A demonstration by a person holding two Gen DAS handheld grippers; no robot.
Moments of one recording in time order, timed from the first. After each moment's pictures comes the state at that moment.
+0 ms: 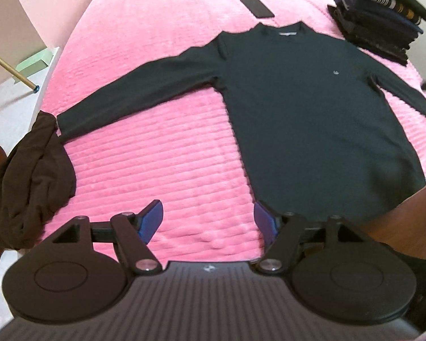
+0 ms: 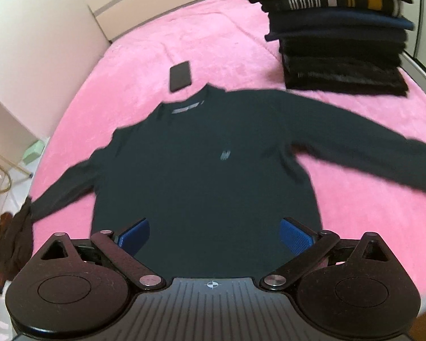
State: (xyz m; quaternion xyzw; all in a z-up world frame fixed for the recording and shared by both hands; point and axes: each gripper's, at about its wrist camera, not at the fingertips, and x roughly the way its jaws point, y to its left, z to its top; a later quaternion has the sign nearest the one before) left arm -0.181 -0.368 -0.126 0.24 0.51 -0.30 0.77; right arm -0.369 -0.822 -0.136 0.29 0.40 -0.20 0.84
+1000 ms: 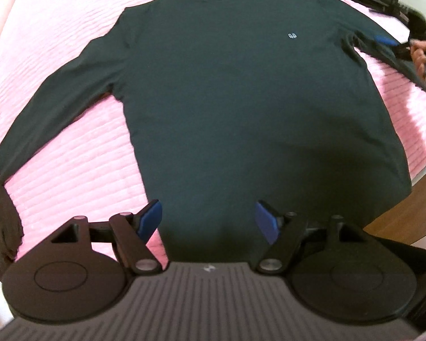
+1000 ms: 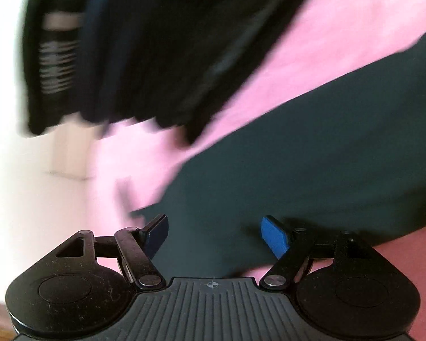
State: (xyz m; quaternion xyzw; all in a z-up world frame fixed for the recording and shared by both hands) left arm -0.179 -0.575 -0.169 0.32 0.60 -0.31 0.67; right arm -0.371 -1.106 -0.309 0.65 0.20 -0.21 0.70
